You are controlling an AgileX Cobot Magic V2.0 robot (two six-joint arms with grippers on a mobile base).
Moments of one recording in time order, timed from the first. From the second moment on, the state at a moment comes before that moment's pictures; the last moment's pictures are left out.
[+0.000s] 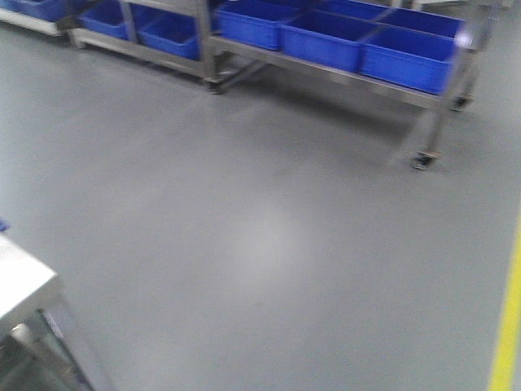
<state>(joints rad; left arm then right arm) -0.11 0.26 -0.51 -0.07 0.79 0.05 0.11 0.13 -0.31 0.01 0.39 -0.08</state>
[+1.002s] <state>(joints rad) -0.11 0.26 -0.51 -0.07 0.79 0.05 0.11 0.13 -0.31 0.01 0.39 -0.08</state>
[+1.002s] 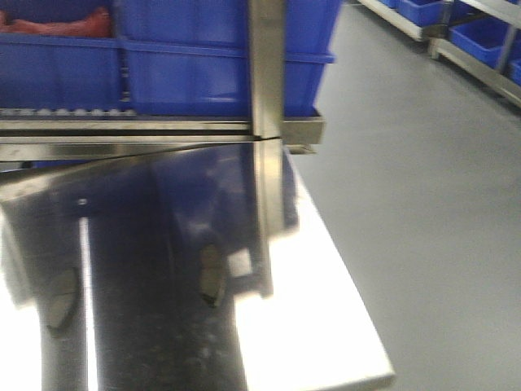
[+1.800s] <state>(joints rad) -0.11 0.26 -0.51 -0.07 0.79 0.05 0.11 0.13 -0.31 0.01 0.39 -0.08</state>
